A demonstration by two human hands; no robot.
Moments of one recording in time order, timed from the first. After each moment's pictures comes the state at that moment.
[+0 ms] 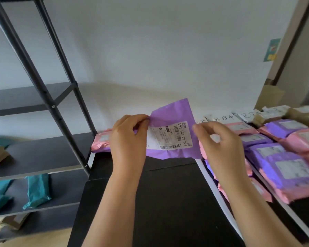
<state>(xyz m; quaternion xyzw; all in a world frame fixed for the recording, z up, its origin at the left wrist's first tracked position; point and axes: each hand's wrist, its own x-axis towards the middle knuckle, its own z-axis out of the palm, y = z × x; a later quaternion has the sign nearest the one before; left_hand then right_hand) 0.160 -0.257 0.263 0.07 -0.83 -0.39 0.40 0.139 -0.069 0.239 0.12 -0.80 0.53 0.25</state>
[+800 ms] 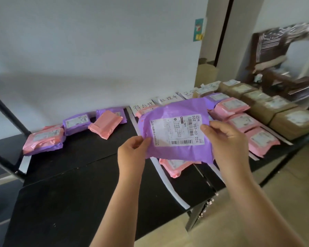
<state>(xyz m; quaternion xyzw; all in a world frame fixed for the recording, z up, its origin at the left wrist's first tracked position) 0.152 -0.064 0.164 0.16 -0.76 -0.62 0.07 0.179 0.140 0.190 -0.09 -0.76 0.60 0.24</state>
